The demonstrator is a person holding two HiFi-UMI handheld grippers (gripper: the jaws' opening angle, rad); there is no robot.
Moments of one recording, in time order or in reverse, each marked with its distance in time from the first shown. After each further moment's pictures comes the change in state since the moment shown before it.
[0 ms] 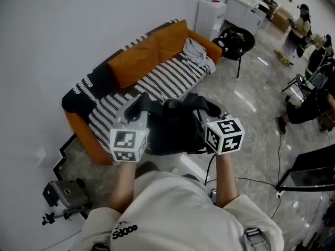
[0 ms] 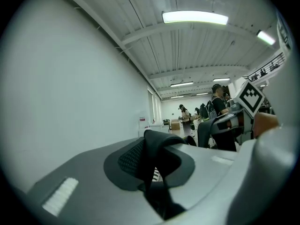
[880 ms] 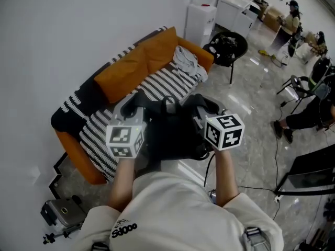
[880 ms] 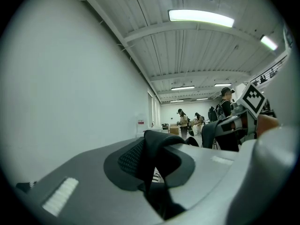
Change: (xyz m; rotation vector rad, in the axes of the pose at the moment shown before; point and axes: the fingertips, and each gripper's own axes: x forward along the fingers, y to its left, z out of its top) left arm 0.136 0.020 0.007 -0.047 -0.043 -0.031; right arm 0.076 -0.095 0.031 0.035 -0.003 -0.024
